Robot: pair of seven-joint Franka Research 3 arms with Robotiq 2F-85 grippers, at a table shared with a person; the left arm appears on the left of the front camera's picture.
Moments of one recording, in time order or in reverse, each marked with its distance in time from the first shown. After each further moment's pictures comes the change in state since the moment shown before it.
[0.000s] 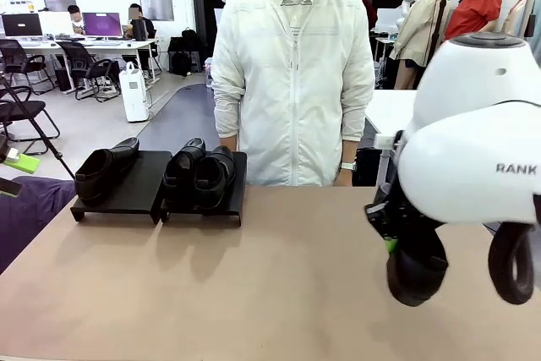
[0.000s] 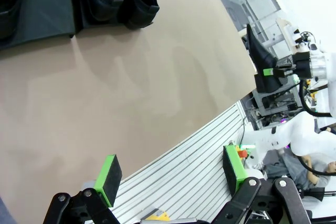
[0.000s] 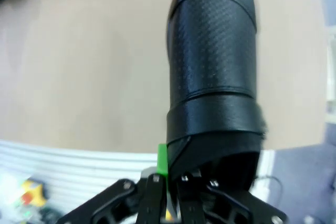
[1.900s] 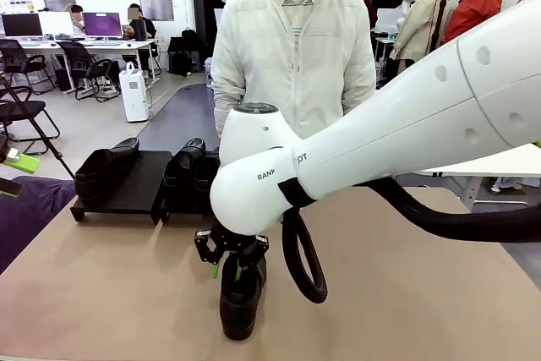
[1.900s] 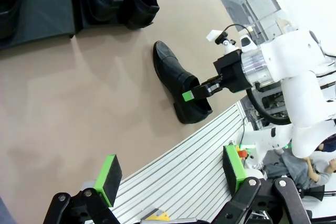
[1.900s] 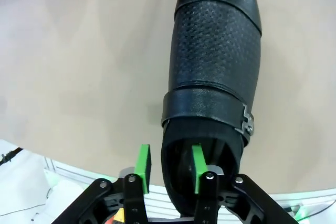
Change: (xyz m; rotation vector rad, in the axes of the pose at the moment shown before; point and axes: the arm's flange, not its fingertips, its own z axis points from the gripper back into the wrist) left arm 0.000 0.000 0.000 0.000 0.000 0.000; right arm 0.051 0.250 -0.131 0.170 0.226 -0.003
